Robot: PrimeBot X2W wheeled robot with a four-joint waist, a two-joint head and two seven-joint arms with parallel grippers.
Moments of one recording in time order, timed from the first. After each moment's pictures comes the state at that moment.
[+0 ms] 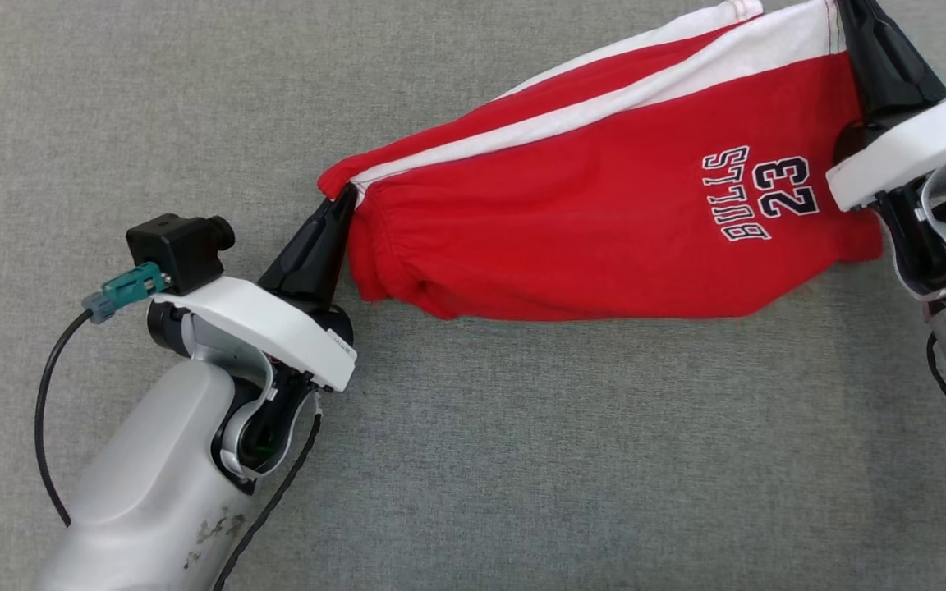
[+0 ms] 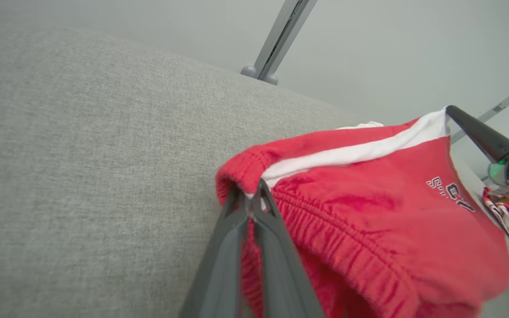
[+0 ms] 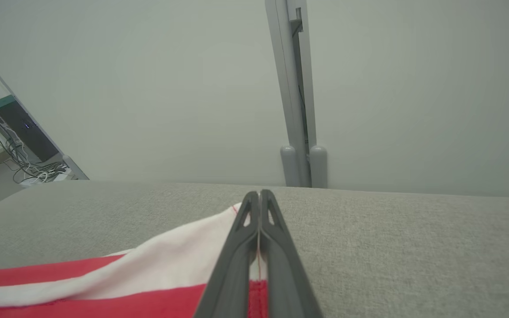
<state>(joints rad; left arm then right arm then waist) -0.57 0.27 -0.56 0.31 -0.92 -0.04 -0.12 -0.91 -0.41 0.50 0.59 0.70 0.13 -0.13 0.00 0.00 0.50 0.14</state>
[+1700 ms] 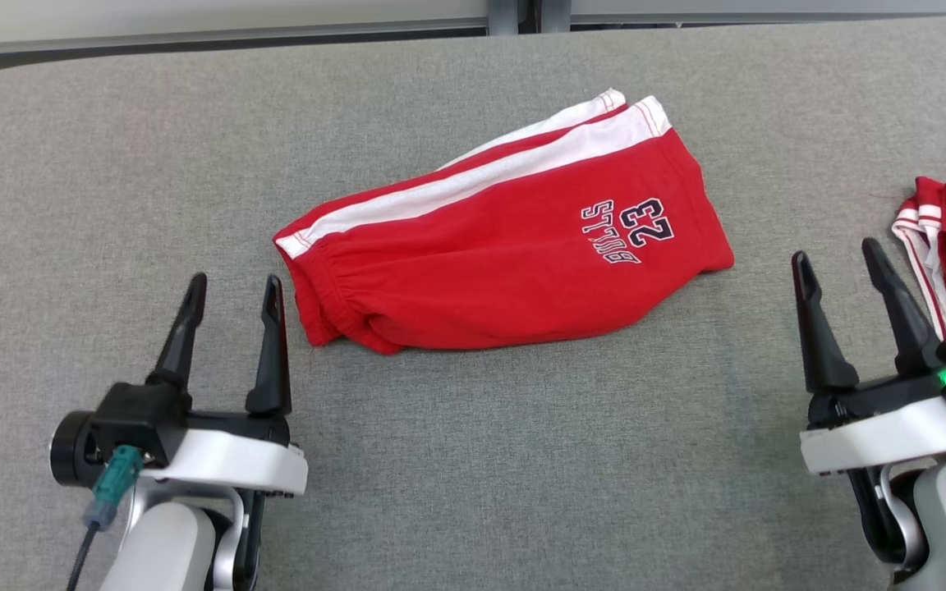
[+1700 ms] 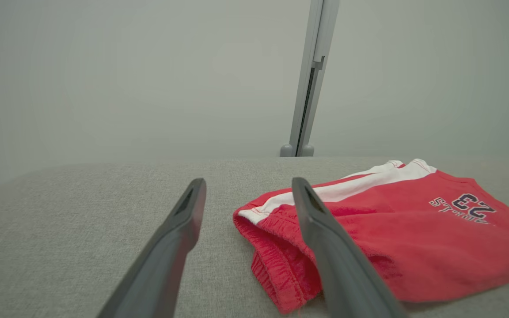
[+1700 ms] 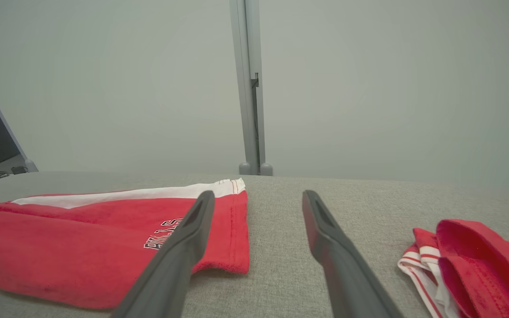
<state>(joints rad) -0.22 0.17 -0.23 0.12 -0.34 0.12 -0.26 -0.27 -0.26 0.16 0.20 0.30 0.13 -0.25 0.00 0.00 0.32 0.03</state>
